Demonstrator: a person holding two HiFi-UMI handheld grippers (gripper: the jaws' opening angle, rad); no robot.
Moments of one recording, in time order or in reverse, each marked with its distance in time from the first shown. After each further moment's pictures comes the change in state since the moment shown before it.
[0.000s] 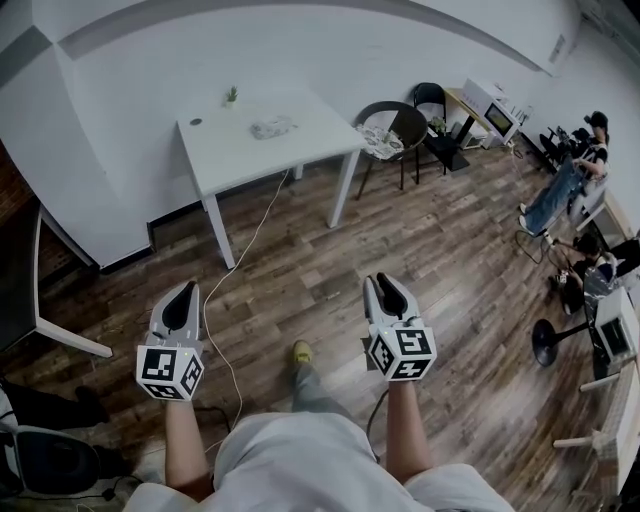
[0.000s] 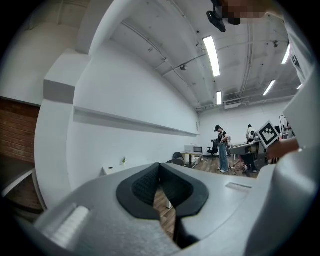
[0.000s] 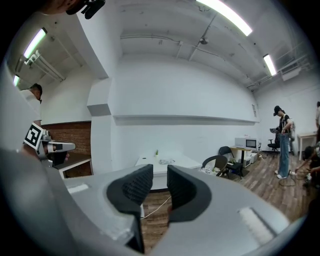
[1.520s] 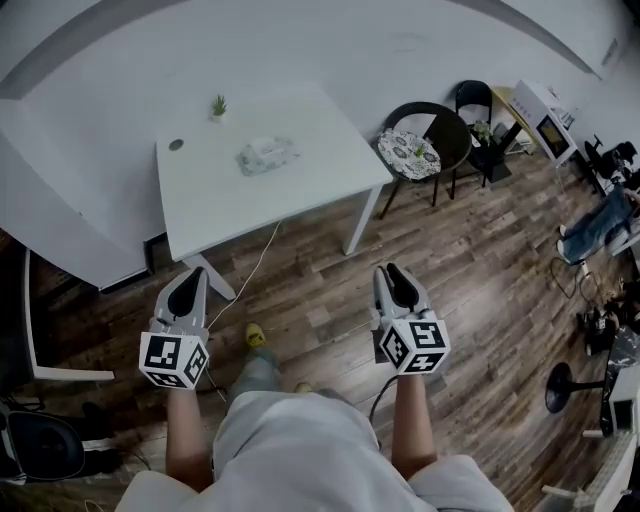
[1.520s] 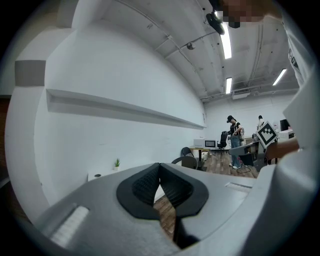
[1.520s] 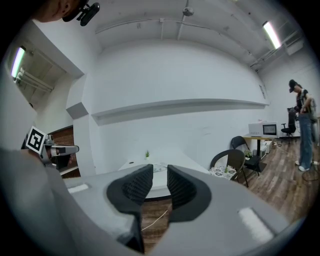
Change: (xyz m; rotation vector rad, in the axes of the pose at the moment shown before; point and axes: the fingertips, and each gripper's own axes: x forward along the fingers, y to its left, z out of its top) left arm 0.423 0.054 -0.003 0.025 0.072 0.038; right arm 0.384 -0.211 0.027 0.103 0.049 0.096
